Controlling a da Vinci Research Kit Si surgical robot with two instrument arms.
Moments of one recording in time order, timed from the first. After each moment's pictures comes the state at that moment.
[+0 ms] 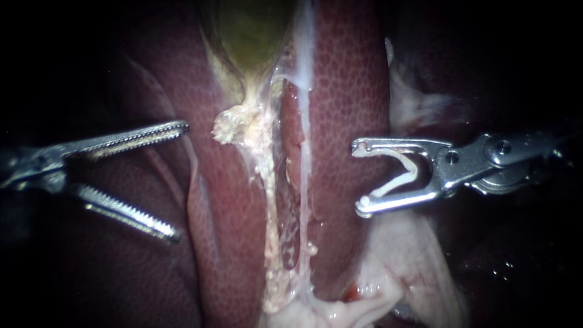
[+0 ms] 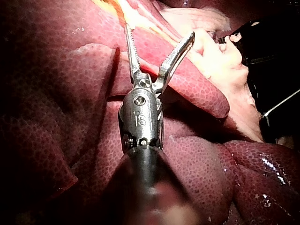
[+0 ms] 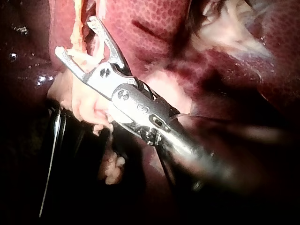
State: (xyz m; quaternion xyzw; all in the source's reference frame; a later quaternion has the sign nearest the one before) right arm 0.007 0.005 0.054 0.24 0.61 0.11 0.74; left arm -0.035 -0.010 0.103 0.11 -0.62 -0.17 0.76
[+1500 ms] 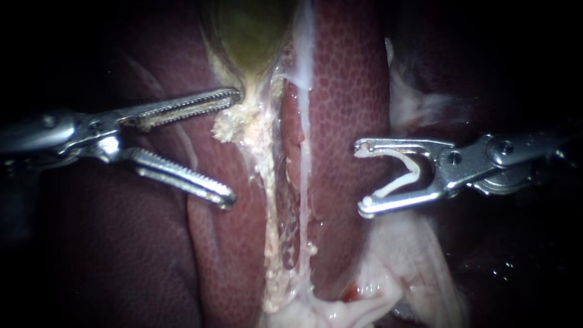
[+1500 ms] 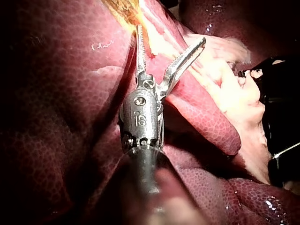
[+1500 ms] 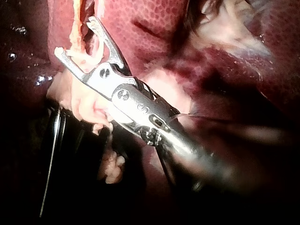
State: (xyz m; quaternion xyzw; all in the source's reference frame) right arm 0.007 0.005 0.054 0.24 0.61 0.11 0.74; left arm -0.041 -0.005 0.107 0.13 -0.61 -0.25 0.74
